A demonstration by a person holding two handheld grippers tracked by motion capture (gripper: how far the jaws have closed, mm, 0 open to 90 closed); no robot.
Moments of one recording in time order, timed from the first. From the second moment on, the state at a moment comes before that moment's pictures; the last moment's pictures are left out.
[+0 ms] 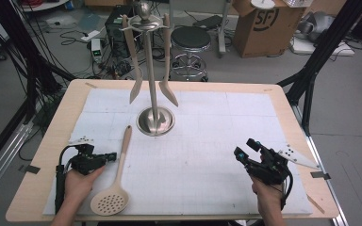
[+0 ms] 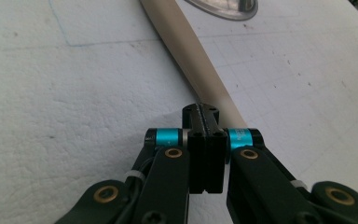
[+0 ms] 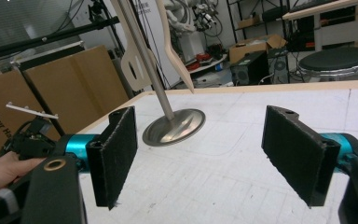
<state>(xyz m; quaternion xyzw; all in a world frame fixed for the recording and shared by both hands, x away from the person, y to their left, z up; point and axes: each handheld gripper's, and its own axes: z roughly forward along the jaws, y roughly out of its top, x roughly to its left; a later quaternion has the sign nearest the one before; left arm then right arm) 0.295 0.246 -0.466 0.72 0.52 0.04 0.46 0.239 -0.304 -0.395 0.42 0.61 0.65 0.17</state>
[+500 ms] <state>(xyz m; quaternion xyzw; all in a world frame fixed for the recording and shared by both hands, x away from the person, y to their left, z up) 0.312 0.236 -0.469 0.70 0.55 0.01 0.46 0.239 -0.302 -0.395 0.42 0.61 0.65 0.17</state>
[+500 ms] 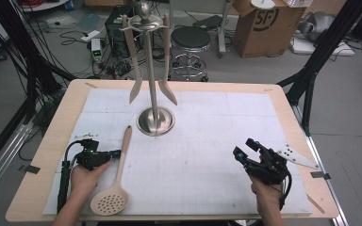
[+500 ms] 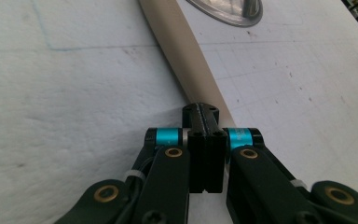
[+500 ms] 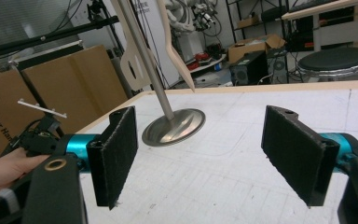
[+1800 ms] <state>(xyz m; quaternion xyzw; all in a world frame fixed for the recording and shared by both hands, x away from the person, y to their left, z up) 0.291 0.221 -0.453 0.71 0.50 -0.08 0.48 0.238 -0.306 -0.397 0.44 0.61 0.64 0.17</state>
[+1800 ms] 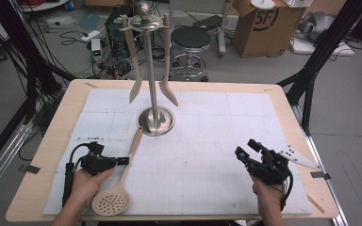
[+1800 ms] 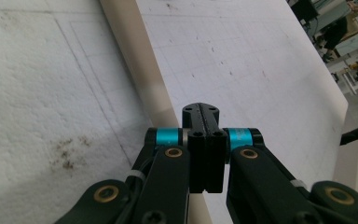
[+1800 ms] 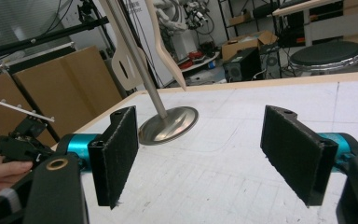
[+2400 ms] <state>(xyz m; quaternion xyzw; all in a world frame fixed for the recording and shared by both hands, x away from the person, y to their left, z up) 0.272 0.187 -0.441 0.81 0.45 -0.06 0.37 0.239 -0.305 -0.399 0.44 0.61 0.64 0.17</state>
